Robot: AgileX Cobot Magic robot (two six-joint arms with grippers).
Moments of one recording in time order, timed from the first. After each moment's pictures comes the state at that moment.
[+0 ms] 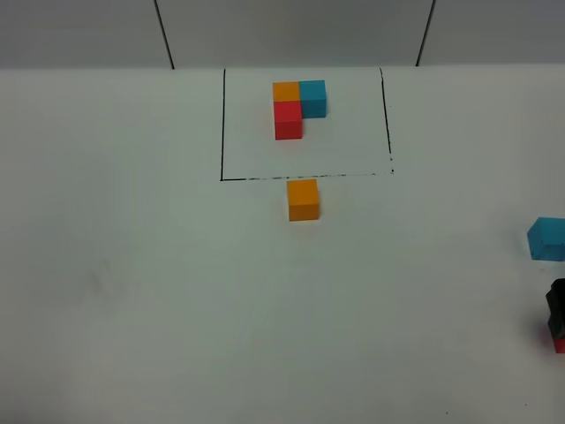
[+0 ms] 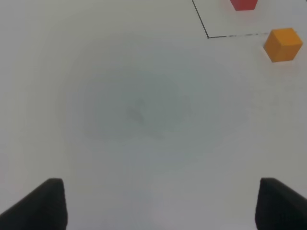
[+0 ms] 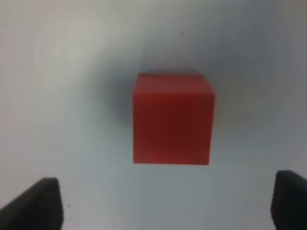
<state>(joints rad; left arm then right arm) -0.05 0.00 -0.51 -0.16 1.06 0.04 -0.14 1.42 -0.65 0.01 0.81 -0.11</state>
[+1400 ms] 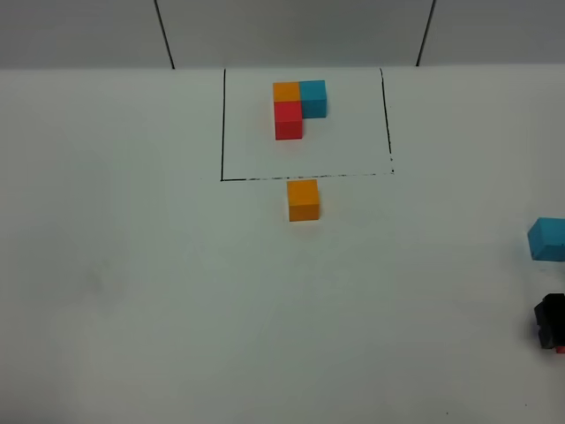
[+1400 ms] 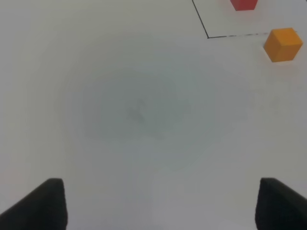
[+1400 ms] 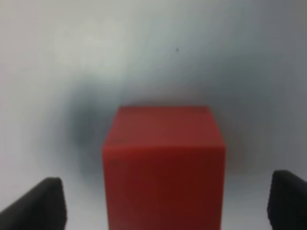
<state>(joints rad) -0.05 0.00 -0.51 -0.16 1.06 0.04 -0.19 1.56 -0.55 0.07 0.55 -0.16</state>
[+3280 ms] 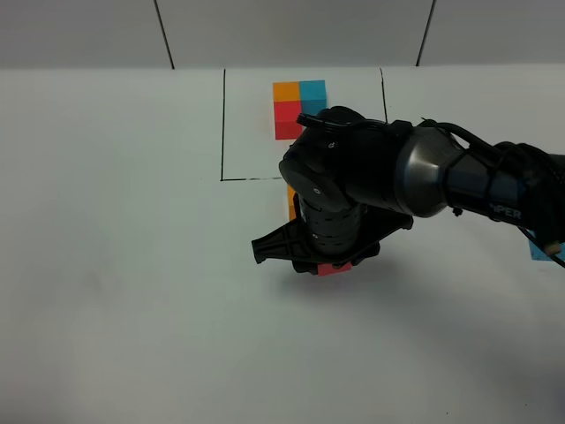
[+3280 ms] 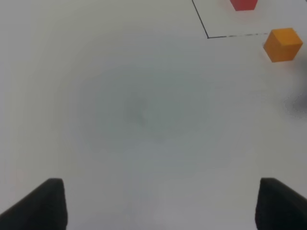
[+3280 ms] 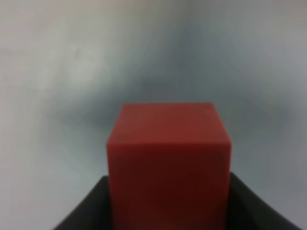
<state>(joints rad) -0.05 0.00 -0.51 -0.16 1.06 0.04 0.76 2.00 -1.41 -0.21 0.98 0.75</state>
